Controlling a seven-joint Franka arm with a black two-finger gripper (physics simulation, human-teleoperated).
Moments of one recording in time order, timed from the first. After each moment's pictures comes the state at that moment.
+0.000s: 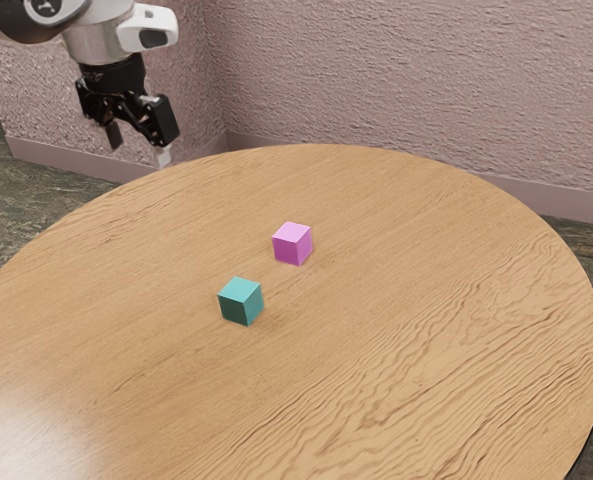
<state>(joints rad) -0.10 -0.19 0.01 -1.69 0.10 1.59 -0.01</state>
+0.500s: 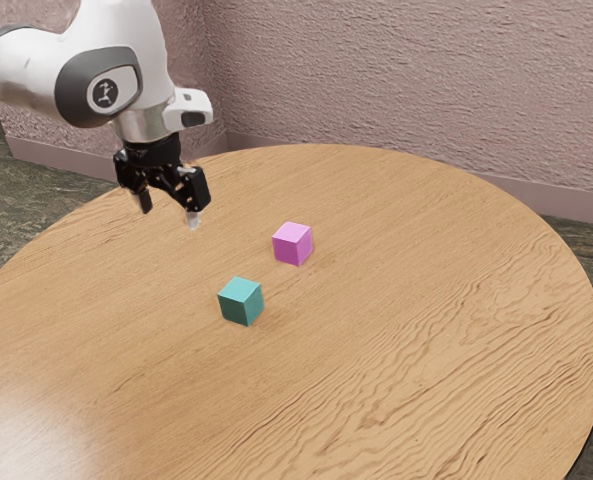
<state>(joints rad) -0.09 -0.09 0.01 -1.93 0.05 1.86 -0.11</state>
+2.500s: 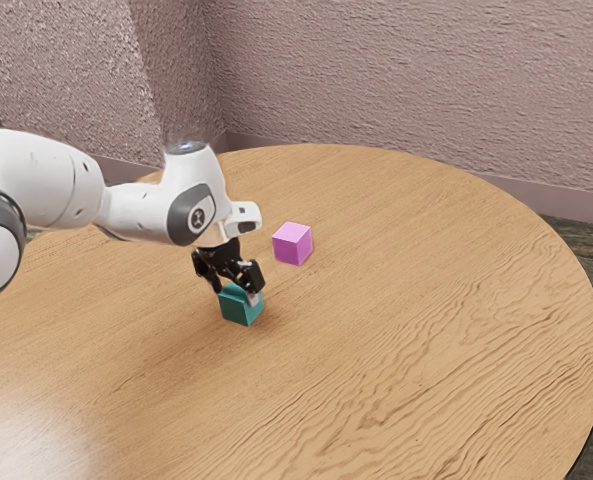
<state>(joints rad) 0.02 0.50 0.00 -1.80 -0.11 2.33 0.16</state>
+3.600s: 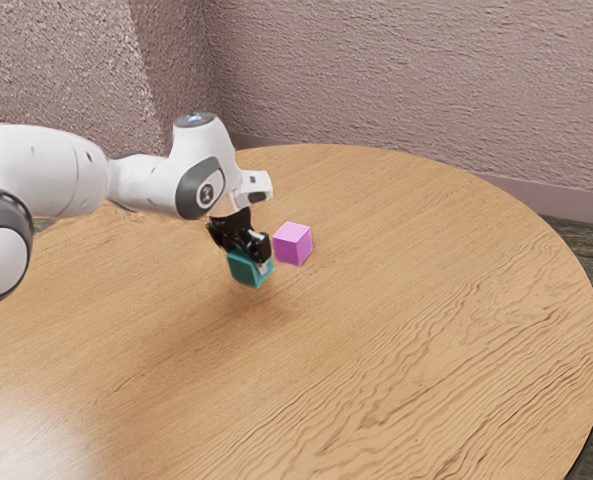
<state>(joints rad) 0.02 0.53 -0.01 -1.64 -0.04 2.32 0.16</state>
